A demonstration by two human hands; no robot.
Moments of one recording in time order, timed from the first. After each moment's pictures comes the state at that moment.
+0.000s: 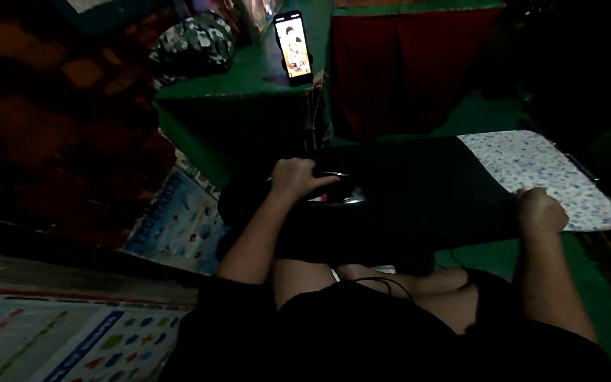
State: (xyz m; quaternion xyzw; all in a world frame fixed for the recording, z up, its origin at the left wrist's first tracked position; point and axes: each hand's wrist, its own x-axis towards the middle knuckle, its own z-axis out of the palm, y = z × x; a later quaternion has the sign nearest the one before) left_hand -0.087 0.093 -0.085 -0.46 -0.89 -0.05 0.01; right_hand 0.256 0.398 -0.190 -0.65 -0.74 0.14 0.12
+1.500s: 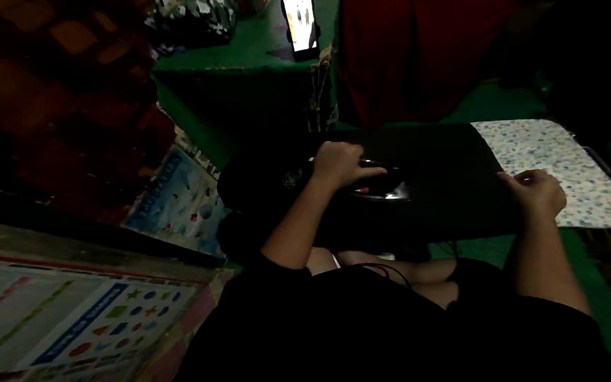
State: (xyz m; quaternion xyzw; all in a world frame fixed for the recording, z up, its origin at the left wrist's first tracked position) left_hand -0.033 0.135 -0.096 -0.55 -0.83 -0.07 0.00; right_hand 0.257 0.437 -0.218 -0.57 -0.77 0.21 0.20
